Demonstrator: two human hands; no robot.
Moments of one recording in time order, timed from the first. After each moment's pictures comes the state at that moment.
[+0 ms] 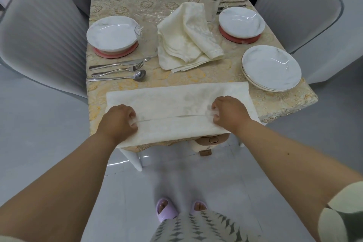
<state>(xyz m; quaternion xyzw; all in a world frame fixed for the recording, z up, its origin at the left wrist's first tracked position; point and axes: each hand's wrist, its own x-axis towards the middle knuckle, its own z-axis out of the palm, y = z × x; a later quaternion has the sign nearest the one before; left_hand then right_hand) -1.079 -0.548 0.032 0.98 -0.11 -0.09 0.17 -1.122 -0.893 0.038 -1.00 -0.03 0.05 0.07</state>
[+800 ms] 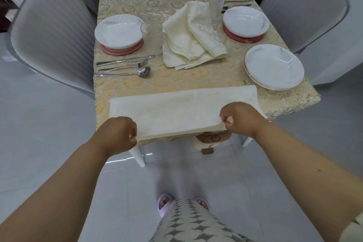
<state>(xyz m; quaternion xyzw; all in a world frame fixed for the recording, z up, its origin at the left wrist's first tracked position) -1.131 -0.538 0.070 0.96 -0.19 -0.15 0.11 -1.154 -0.915 0.055 -0.97 -0.13 0.08 0.17</state>
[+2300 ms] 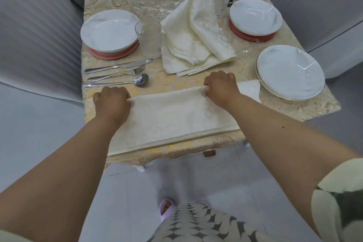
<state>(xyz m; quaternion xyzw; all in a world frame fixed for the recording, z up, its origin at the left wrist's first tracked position) -0.995 -0.561 0.041 1.00 -0.03 -0.04 0.04 -1.006 -0.862 0.048 -1.00 -0.01 0.06 0.03</state>
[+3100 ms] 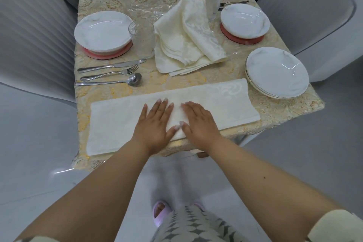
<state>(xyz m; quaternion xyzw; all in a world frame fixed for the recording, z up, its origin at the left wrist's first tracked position) -1.073 -0.636 -0.002 0.96 -0.27 -0.09 0.07 -1.108 -0.814 0.010 -0.98 -0.05 0.06 0.18</state>
